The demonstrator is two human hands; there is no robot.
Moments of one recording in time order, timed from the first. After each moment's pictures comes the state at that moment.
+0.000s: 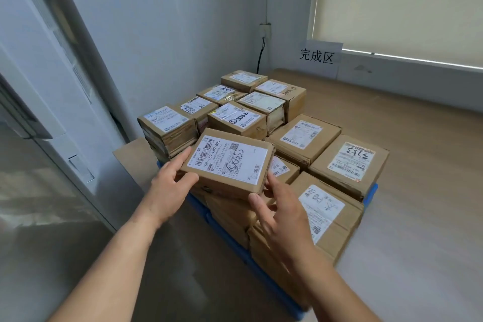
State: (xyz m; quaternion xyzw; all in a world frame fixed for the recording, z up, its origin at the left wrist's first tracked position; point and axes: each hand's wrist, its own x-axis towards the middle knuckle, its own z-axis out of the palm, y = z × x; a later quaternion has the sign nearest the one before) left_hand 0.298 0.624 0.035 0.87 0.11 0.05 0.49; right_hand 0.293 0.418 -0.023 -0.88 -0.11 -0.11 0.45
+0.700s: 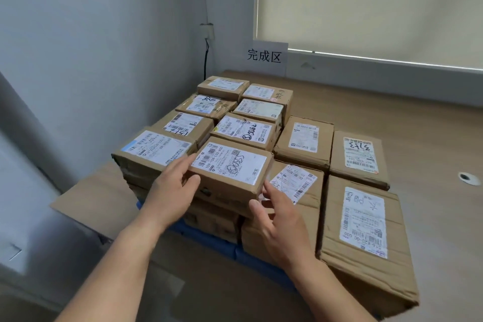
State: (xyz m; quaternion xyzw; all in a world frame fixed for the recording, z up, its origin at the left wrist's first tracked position) left_hand 0.417 0.736 0.034 0.91 -0.08 0.00 0.41; right_hand 0.341 0.554 -0.027 -0.90 0.06 -0.14 0.41
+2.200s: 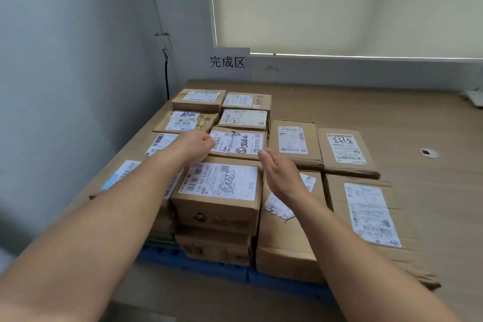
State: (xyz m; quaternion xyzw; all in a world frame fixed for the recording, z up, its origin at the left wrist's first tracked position) left_hand 0.567 0.695 0.066 0.94 -0.22 -0.12 0.22; right_hand 0.444 0.546 0.014 -0.83 0.18 -0.15 0.51
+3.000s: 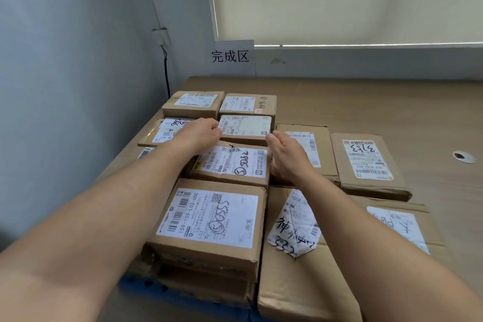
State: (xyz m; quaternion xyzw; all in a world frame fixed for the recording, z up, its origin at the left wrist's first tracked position) left_hand 0.631 0.632 0.064 0.96 -0.21 -0.09 0.17; right_hand 0.531 0.481 0.010 -0.84 0.18 -0.14 0.50
